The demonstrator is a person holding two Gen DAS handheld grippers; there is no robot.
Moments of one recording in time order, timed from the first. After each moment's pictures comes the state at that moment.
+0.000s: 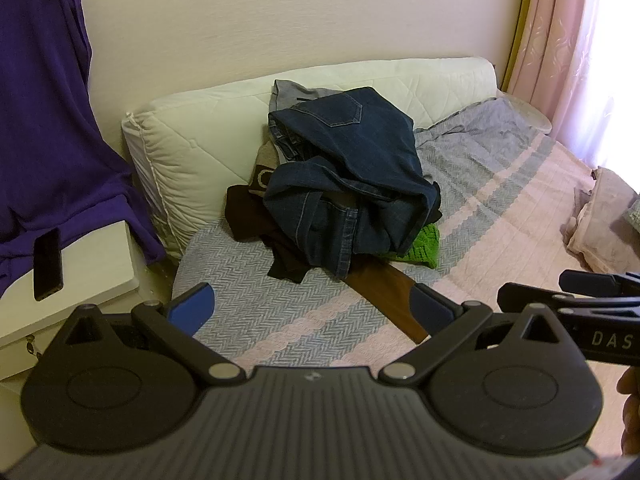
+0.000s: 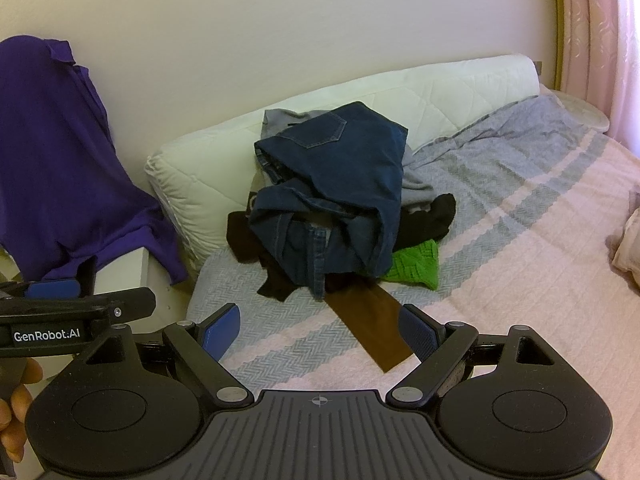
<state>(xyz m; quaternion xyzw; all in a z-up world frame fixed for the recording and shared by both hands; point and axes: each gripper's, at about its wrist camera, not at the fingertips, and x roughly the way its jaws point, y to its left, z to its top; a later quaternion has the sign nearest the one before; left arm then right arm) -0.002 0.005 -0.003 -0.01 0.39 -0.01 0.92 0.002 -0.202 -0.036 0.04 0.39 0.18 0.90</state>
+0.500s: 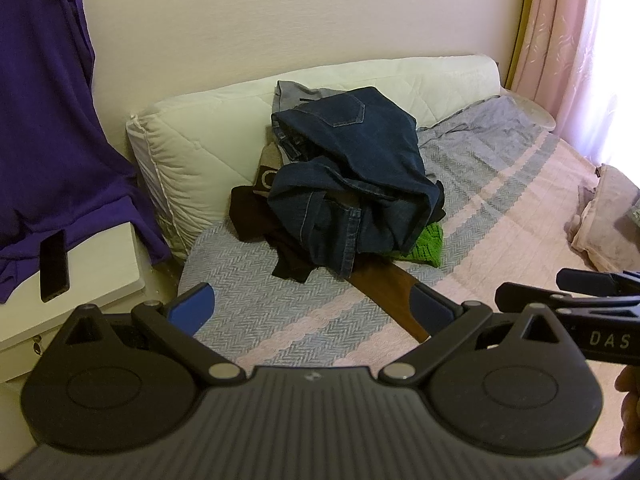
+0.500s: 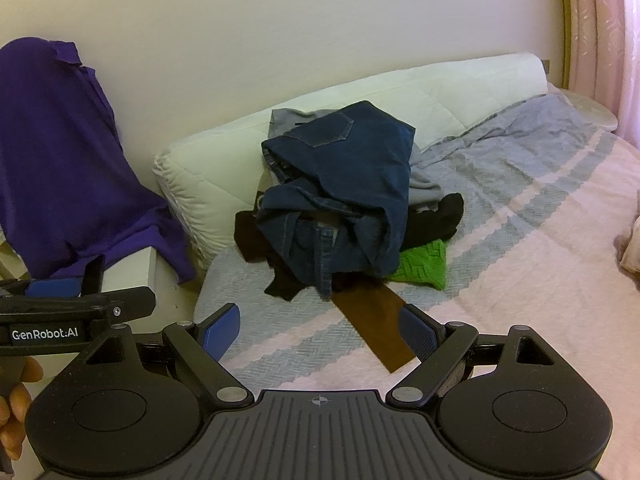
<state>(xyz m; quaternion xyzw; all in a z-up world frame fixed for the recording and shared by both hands) -0.001 0.000 0.004 0.00 0.39 0.00 0.92 0.005 -0.207 -0.037 0.05 0.39 0.19 0.90</state>
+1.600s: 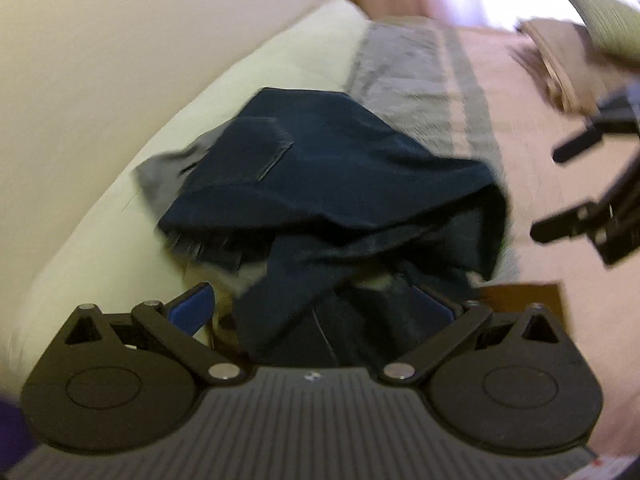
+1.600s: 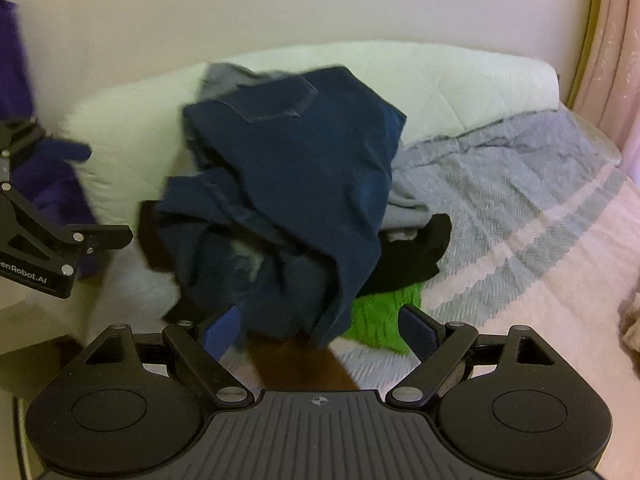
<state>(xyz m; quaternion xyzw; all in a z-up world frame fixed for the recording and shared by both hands) 0.263 0.001 -0.124 0.28 0.32 -0.25 0.87 0.208 -0.179 -0.151 -0.05 0.42 0.15 0.89</state>
